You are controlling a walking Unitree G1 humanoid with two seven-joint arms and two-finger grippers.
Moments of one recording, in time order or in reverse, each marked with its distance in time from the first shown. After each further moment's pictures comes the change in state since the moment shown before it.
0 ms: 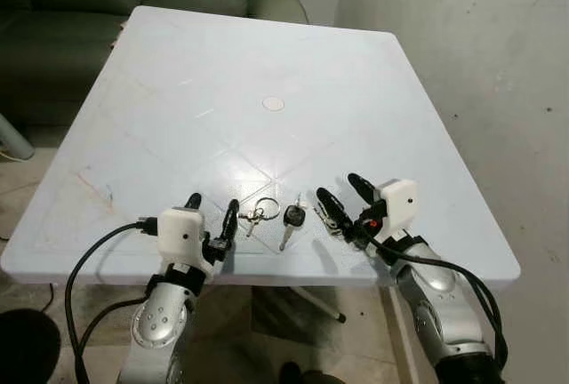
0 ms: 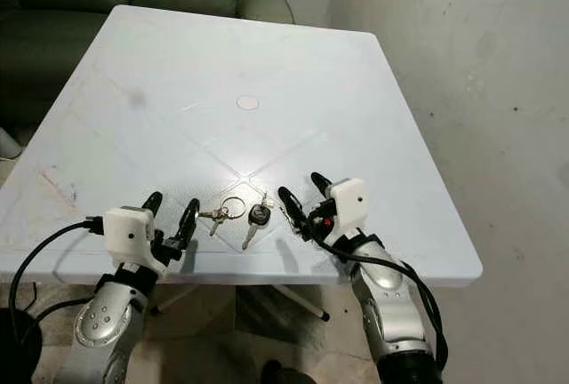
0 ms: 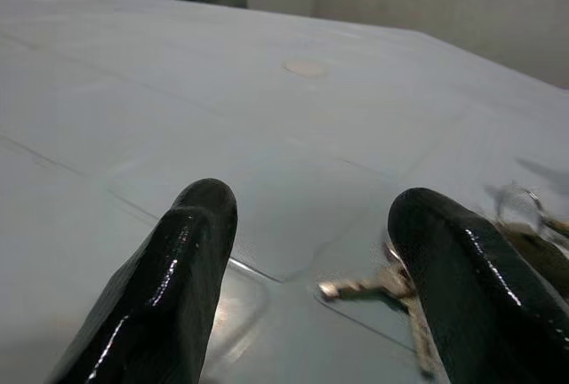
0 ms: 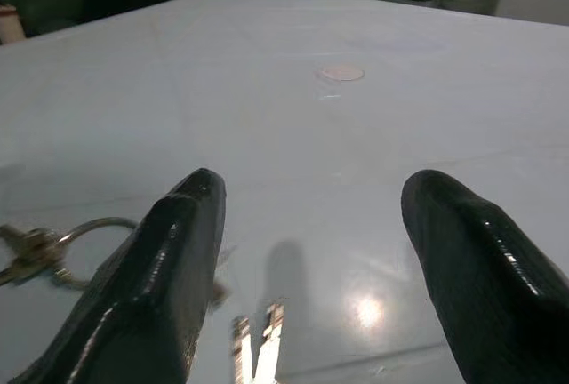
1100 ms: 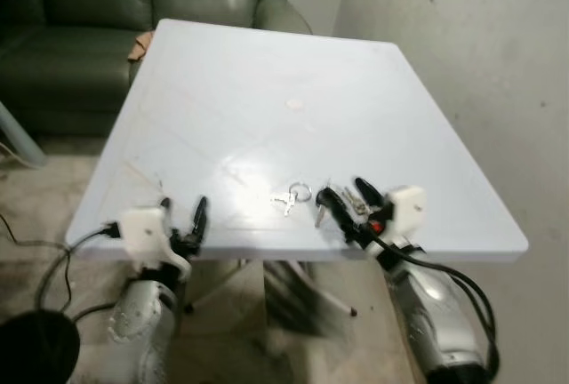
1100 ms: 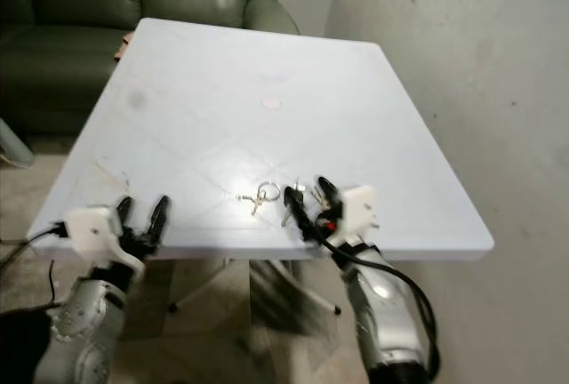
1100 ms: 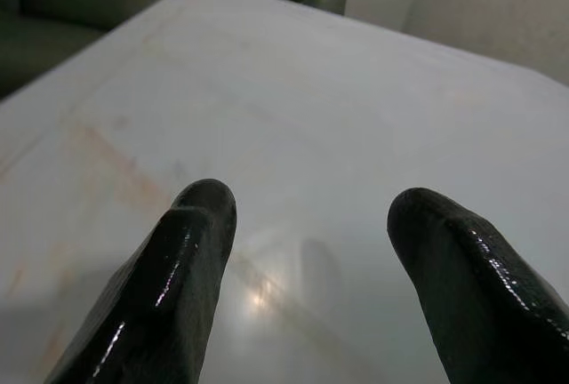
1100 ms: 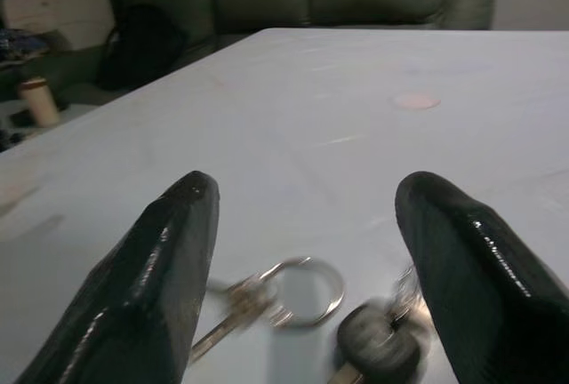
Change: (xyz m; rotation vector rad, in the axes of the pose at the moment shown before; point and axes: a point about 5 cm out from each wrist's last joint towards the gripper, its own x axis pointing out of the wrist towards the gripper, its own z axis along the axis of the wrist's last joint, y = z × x) left arm -0.001 0.049 0.003 -0.096 -0.002 0.228; right arm -0.004 0.016 -0.007 0.134 -0.064 -0.008
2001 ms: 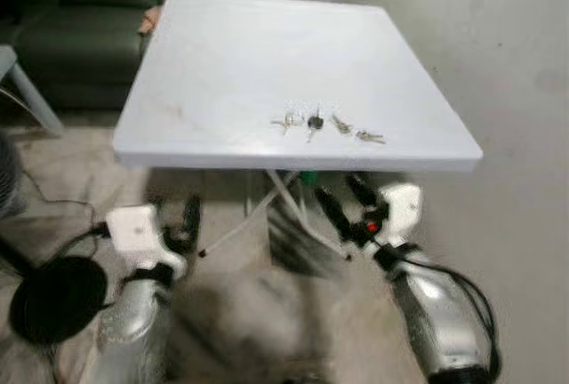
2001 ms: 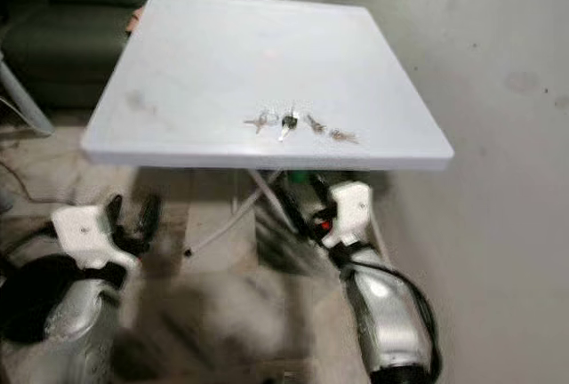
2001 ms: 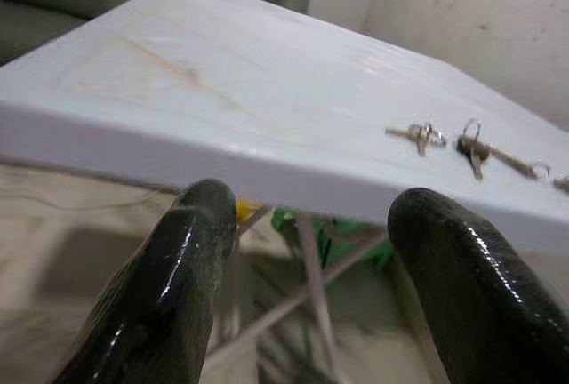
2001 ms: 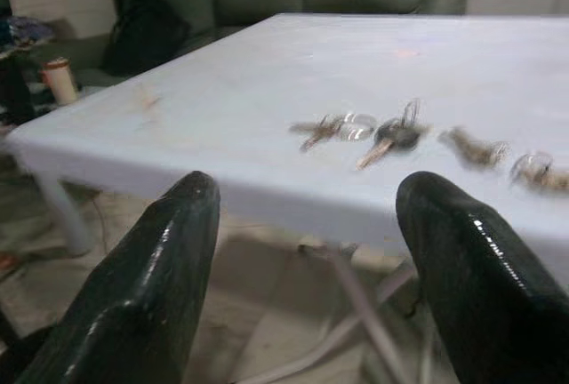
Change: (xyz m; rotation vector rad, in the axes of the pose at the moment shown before) left arm 0.001 -0.016 -0.003 -0.061 0.007 -0.064; right arm -0.010 -0.014 0.001 -0.017 0.009 -0.048
